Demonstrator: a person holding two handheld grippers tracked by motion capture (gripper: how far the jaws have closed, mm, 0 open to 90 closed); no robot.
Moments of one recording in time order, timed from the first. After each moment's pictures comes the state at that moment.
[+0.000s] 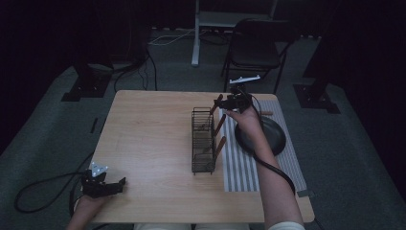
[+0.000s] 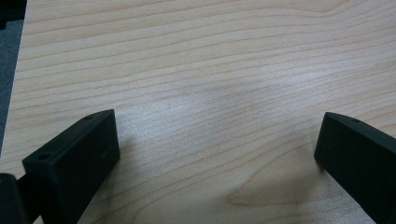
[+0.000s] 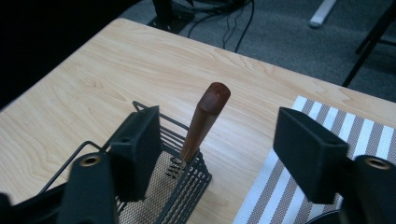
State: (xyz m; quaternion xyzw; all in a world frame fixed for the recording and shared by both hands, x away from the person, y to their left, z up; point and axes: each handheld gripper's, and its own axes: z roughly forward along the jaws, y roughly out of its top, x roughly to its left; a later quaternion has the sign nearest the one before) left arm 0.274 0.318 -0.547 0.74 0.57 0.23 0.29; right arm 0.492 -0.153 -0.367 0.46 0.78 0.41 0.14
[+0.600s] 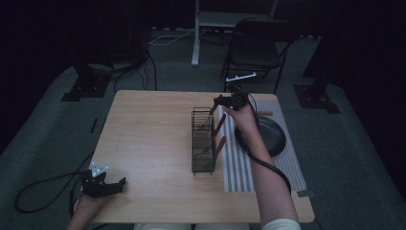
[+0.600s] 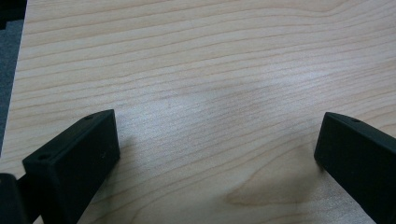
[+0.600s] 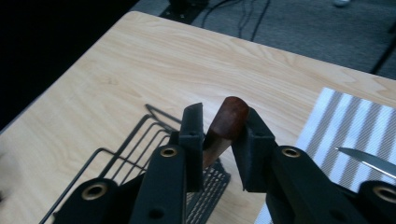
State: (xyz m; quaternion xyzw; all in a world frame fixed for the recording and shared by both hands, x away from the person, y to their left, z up) left arm 0.274 0.318 -0.547 0.74 0.57 0.23 0.29; right arm 0.504 -0.147 -0.369 0.46 0.78 0.41 0.08
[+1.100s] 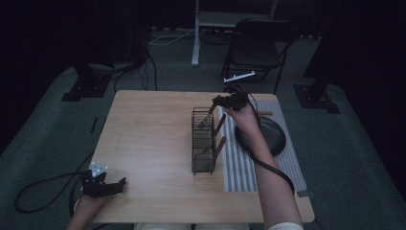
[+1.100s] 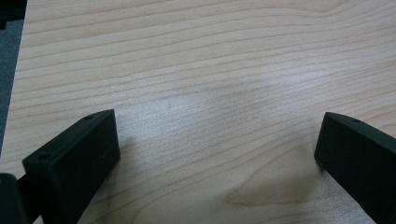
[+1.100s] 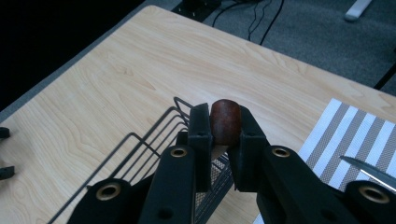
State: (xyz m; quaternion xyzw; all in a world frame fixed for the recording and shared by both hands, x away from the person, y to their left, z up) left arm 0.274 0.318 -0.547 0.74 0.57 0.23 0.29; right arm 0.485 -0.141 -0.349 0.42 0.81 0.41 0.10
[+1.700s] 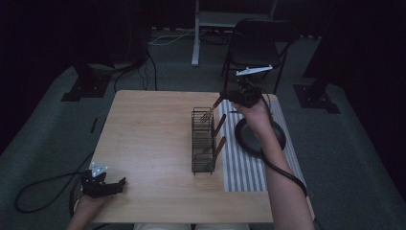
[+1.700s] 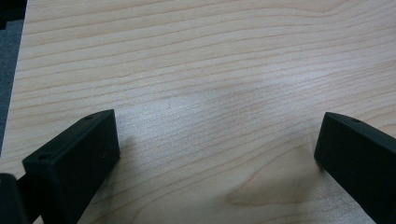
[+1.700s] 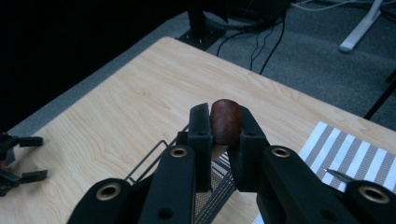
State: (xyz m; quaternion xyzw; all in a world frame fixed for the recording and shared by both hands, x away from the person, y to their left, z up) left arm 0.274 0.318 -0.547 0.74 0.57 0.23 0.29; right arm 0.452 -0.166 -0.301 0.40 0.79 0.46 0.12
